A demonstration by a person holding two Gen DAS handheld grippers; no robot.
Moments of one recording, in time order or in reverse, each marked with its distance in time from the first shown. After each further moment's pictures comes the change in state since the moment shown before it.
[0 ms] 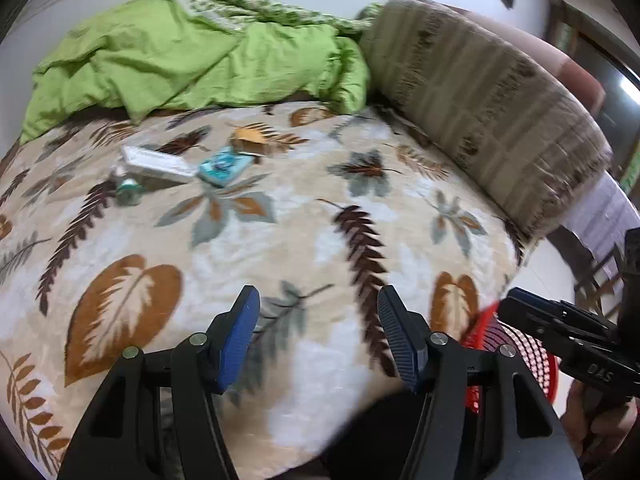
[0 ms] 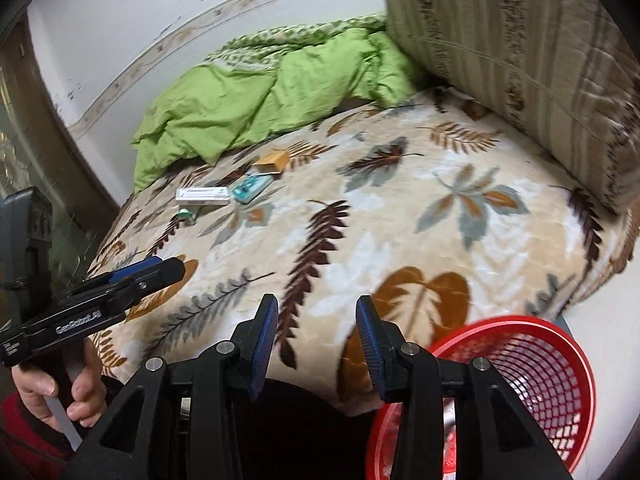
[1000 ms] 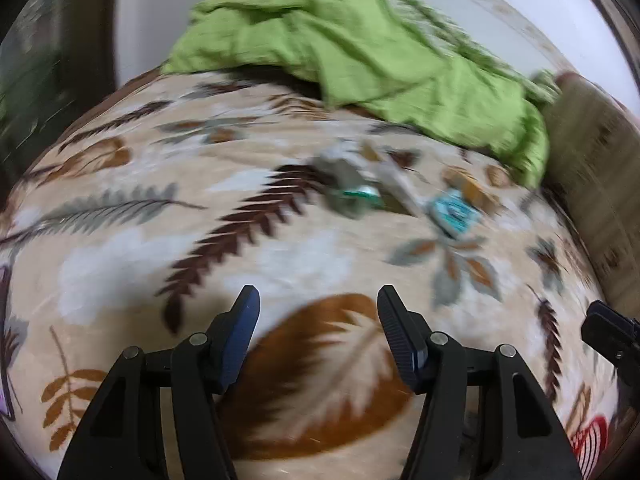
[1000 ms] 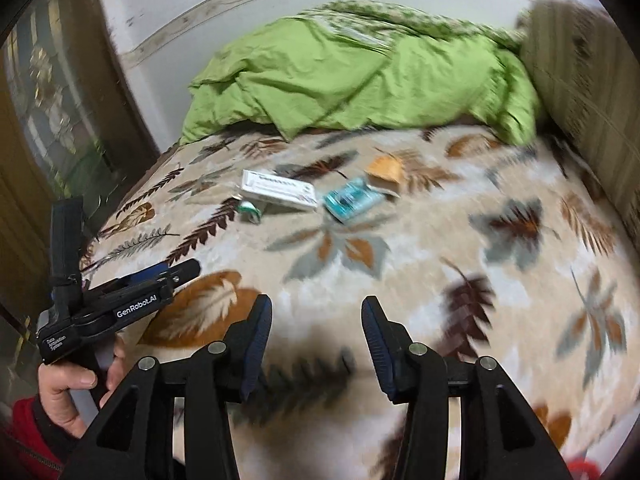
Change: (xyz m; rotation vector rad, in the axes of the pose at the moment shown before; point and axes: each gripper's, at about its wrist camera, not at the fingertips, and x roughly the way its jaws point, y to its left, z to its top) left arm 0.017 0.184 0.005 -0.380 -0.088 0.373; right arm 0.136 0.133 0.072 -0.344 0.070 0.093
